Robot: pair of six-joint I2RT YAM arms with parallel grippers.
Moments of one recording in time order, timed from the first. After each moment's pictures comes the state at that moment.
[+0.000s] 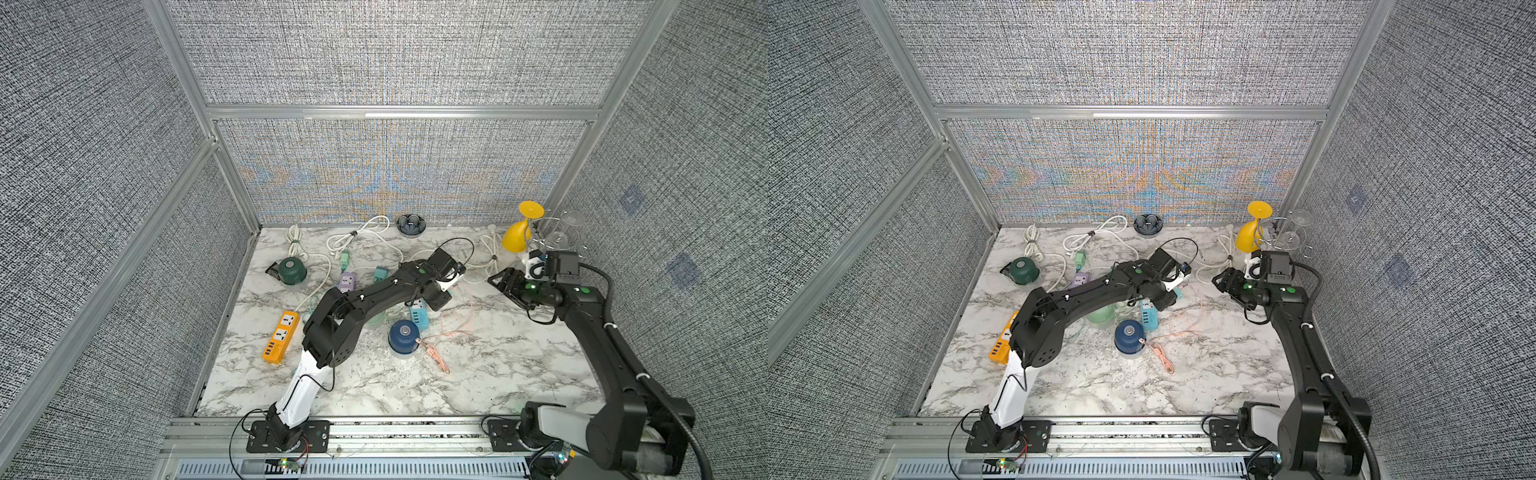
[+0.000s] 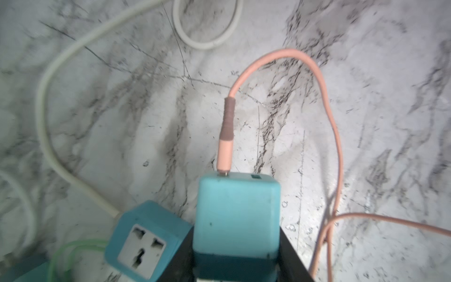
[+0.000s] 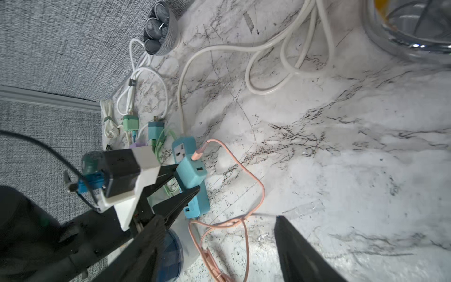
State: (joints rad) left arm -0.90 2.16 1.82 -0.65 0.05 0.16; right arm -0.09 1.20 1.02 -0.67 -0.48 0.47
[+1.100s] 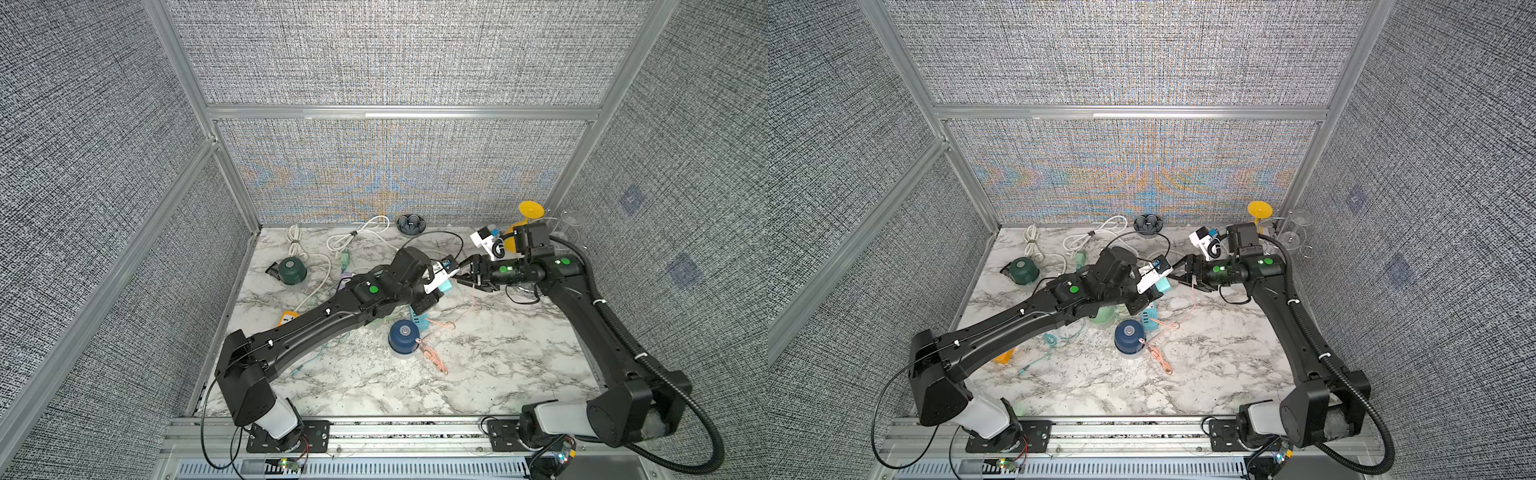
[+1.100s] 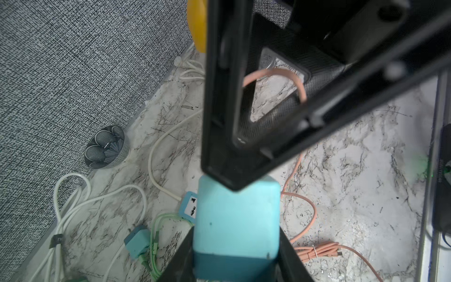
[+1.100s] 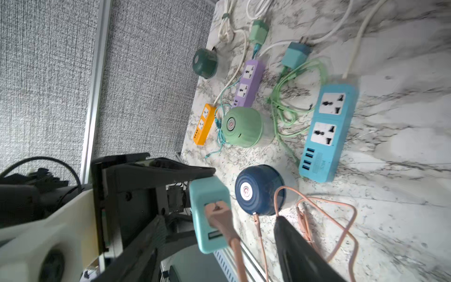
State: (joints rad) left arm -0.97 1.58 1.45 -0.52 0.02 0.25; right arm 0.19 1.37 1.33 -0.84 -0.93 0.35
